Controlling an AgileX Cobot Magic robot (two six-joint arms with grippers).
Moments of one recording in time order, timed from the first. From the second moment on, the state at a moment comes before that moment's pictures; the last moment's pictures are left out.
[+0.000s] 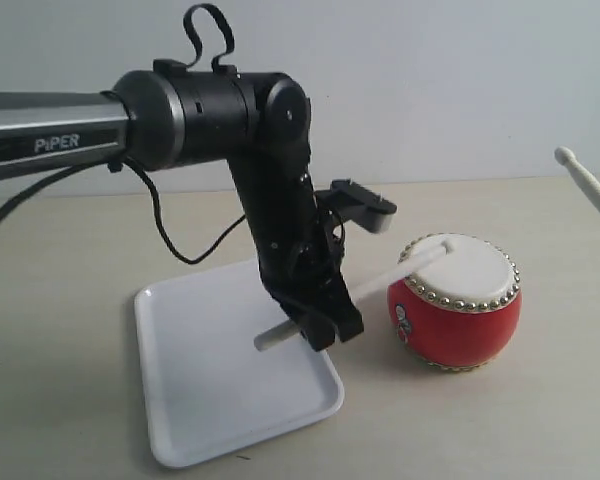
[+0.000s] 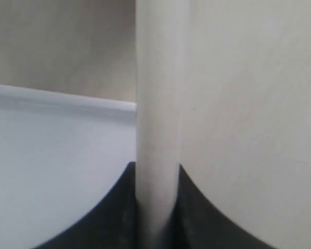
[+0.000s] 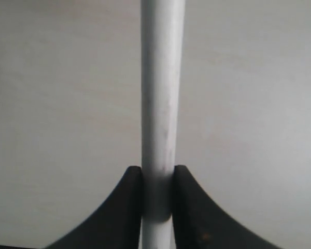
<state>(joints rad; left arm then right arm) -0.74 2.17 -1.84 -0.23 1.22 0.47 0.15 1.23 -0.97 -0.11 1.23 -0.07</state>
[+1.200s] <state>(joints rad) -0.70 2.06 -1.86 -0.27 1.22 0.44 0.15 1.45 -1.01 0.11 1.22 -0.12</state>
